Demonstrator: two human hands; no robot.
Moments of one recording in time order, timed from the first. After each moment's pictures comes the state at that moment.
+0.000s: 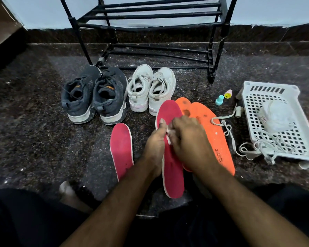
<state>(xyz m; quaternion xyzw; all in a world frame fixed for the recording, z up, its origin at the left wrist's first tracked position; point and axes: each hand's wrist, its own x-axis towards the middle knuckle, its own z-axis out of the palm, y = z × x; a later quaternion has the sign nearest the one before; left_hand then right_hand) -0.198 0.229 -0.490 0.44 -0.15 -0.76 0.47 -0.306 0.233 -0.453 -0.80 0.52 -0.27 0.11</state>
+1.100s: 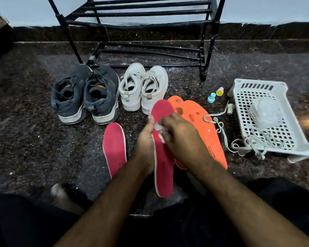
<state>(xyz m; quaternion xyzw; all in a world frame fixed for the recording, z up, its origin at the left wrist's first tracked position) -0.196 0.230 -0.485 0.28 -0.10 -0.82 0.49 -0.307 0.226 -0.449 -0.81 0.50 -0.28 0.15</state>
